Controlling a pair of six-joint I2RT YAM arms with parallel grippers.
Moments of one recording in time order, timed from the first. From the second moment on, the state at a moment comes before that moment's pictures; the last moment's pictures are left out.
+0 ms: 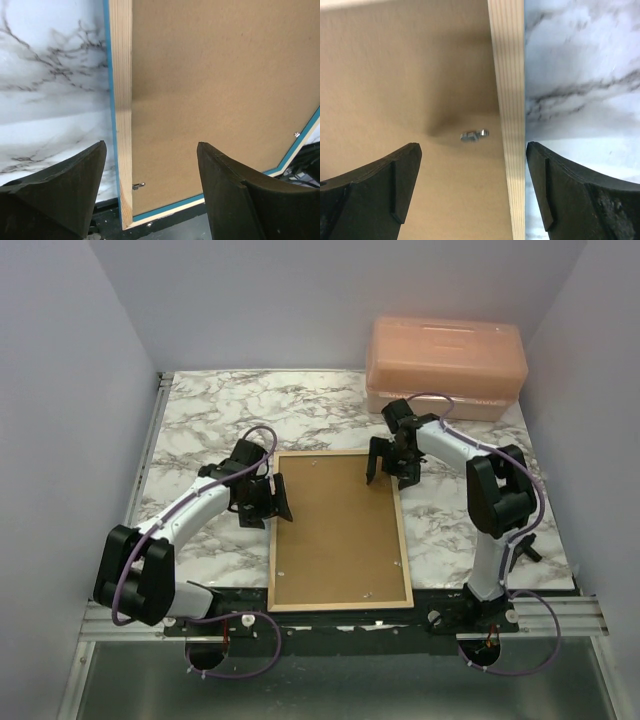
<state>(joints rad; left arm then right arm) -0.38 1.34 0.83 -0.68 0.27 -0.58 0.40 1.93 1.37 -0.76 -0.09 0.52</state>
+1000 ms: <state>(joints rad) -0.37 1.46 0.82 -0.64 0.24 -0.55 0.39 1.95 1.37 -0.73 0.03 0.45</state>
